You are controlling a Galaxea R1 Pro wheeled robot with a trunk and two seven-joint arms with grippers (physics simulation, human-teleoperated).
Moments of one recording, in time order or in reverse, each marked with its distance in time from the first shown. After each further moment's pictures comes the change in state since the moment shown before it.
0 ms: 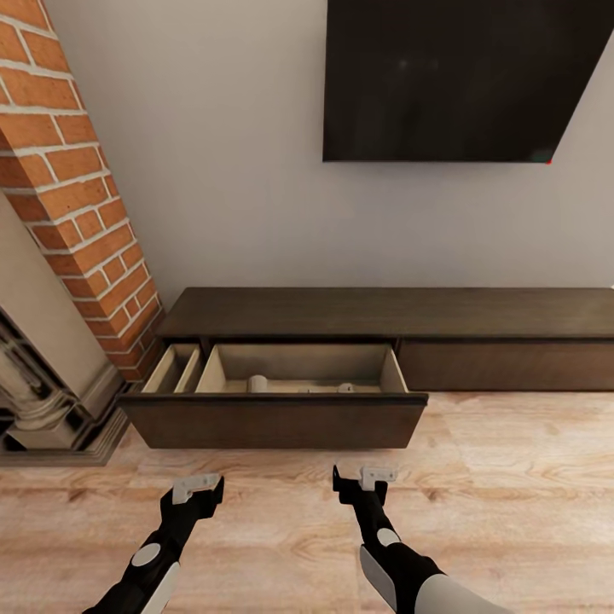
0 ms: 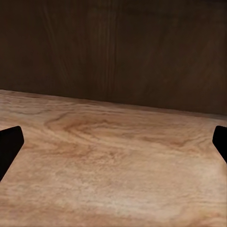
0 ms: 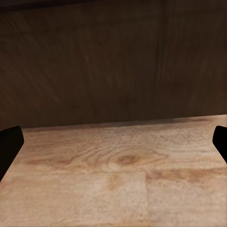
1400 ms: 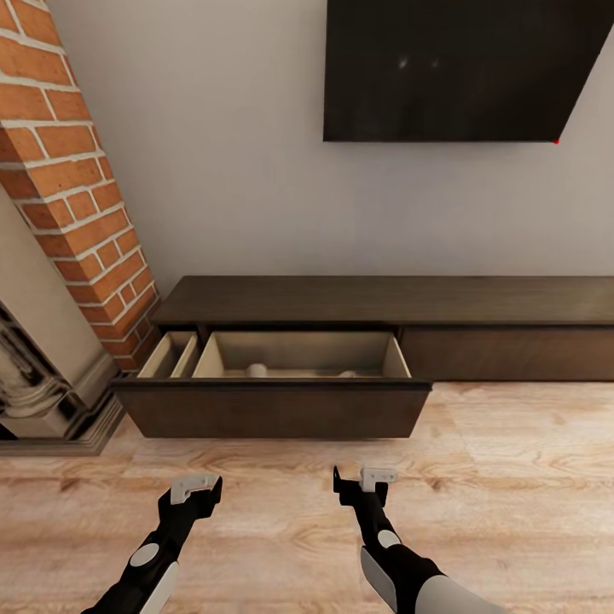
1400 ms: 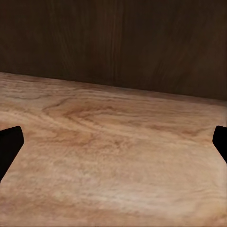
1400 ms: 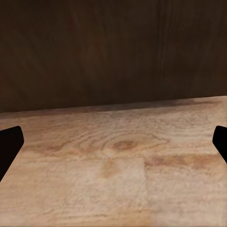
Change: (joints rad) left arm 0.000 0.001 0.009 0.003 0.003 -0.002 0.005; right arm 0.000 0.000 0.000 0.011 0.000 -0.010 0.002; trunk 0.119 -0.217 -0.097
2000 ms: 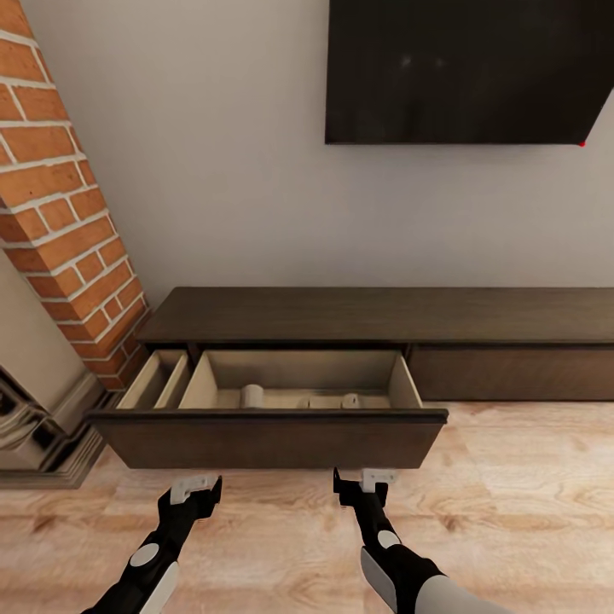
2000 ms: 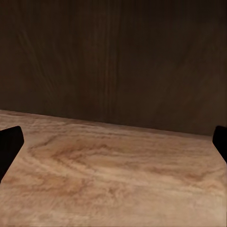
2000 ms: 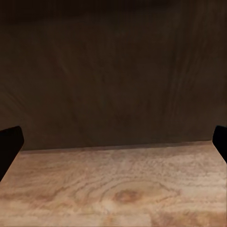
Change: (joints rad) left arm 0.000 0.000 0.000 0.001 0.001 -0.001 0.000; right arm 0.000 0.001 0.000 0.002 0.000 0.000 0.000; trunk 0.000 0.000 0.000
